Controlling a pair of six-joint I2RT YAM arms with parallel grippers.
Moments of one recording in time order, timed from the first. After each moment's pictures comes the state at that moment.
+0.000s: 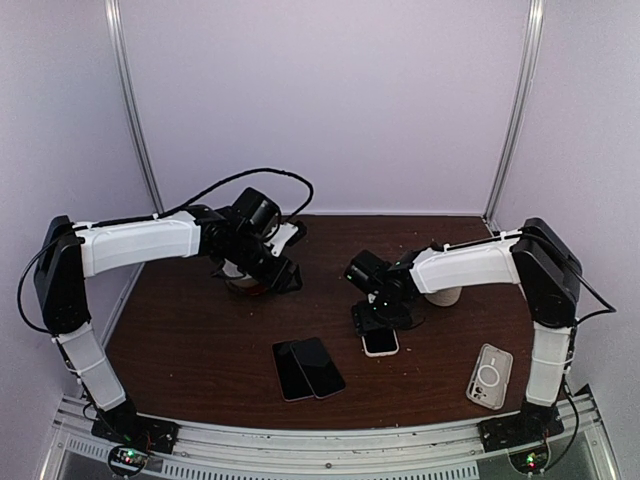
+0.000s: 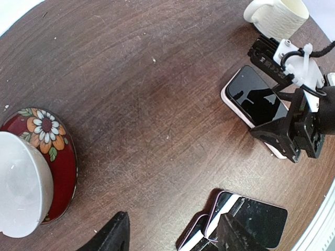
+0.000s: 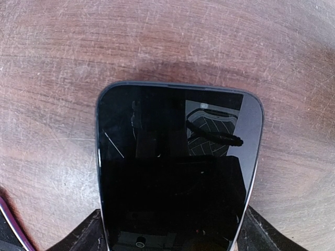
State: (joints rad) left arm -0.75 1.75 1.38 -0.58 0.14 -0.08; right arm 0.86 1.95 1.29 -0.64 0.19 0.66
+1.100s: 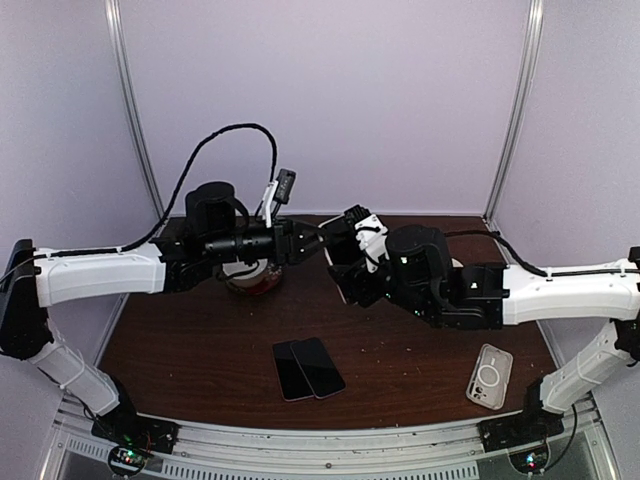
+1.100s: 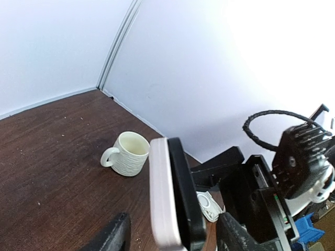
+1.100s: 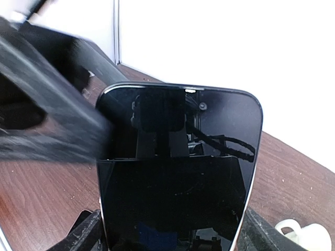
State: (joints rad) left arm -0.83 1.48 1.05 0.35 0.45 -0.45; right arm 1.14 1.41 1.04 0.00 0.55 0.10
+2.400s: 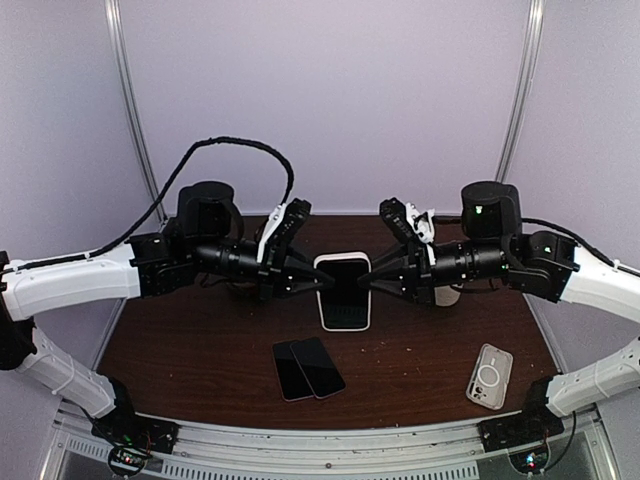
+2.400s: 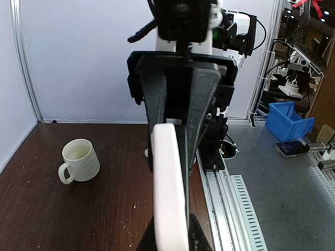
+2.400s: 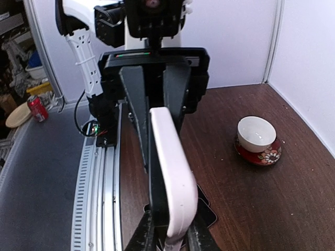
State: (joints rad) left arm -0.95 1.36 1.09 0.04 0.70 0.09; right arm 0.93 1.13 1.06 -0.26 -0.44 -0.12
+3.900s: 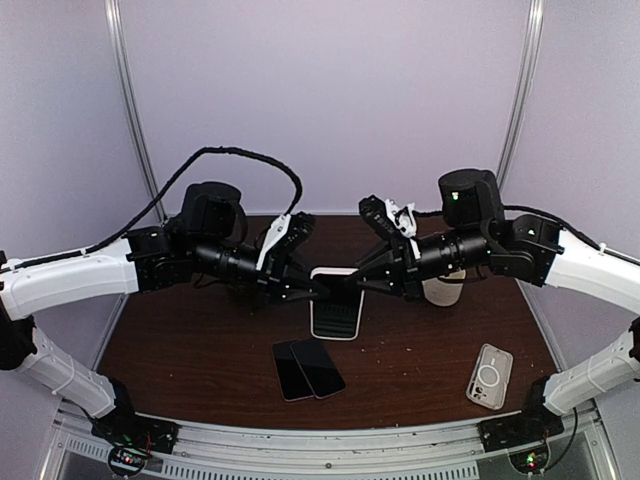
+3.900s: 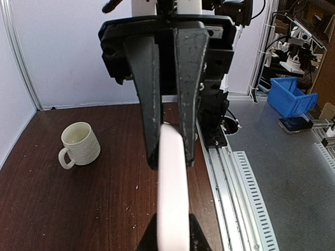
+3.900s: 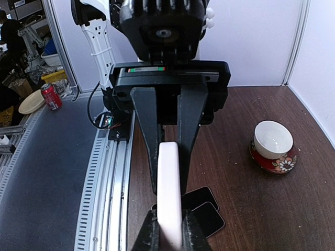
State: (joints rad) left arm -0.95 1.36 1.14 -0.15 0.69 0.24; right arm 0.92 1.25 1.19 -0.35 -0.56 -0.18
